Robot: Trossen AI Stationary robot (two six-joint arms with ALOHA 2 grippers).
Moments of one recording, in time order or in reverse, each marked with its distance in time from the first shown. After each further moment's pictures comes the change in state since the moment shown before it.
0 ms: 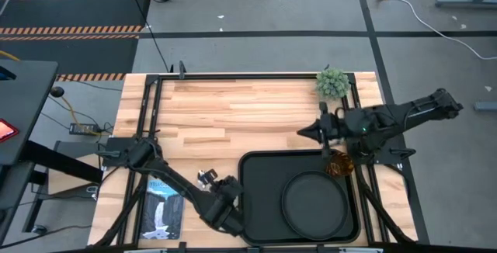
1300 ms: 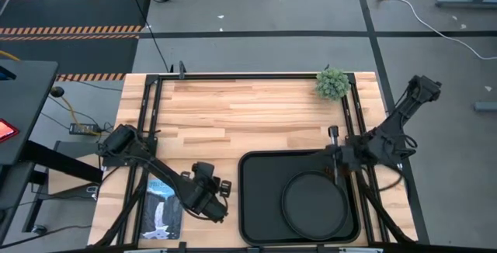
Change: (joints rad) left arm -0.011 -0.256 -0.428 0.194 0.047 -0.755; right arm 0.492 -0.059 -0.323 0.570 0.429 -0.338
